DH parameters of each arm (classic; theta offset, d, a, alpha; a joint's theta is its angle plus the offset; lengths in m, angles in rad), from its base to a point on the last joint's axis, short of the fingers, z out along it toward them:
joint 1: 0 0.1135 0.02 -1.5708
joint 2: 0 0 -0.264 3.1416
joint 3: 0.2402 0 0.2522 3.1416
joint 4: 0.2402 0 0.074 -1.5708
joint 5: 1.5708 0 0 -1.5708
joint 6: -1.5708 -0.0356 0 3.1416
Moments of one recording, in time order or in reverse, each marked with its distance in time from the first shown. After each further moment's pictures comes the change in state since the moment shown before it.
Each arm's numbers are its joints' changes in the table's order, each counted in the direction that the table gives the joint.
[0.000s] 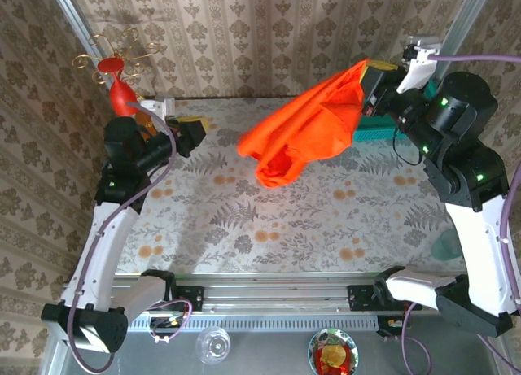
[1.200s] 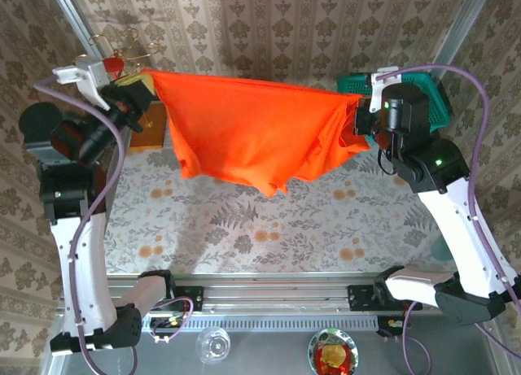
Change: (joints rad) left arm 0.243 0.021 0.462 0.108 0.095 0.005; right arm 0.031 0.038 -0.158 0.169 0.397 0.153
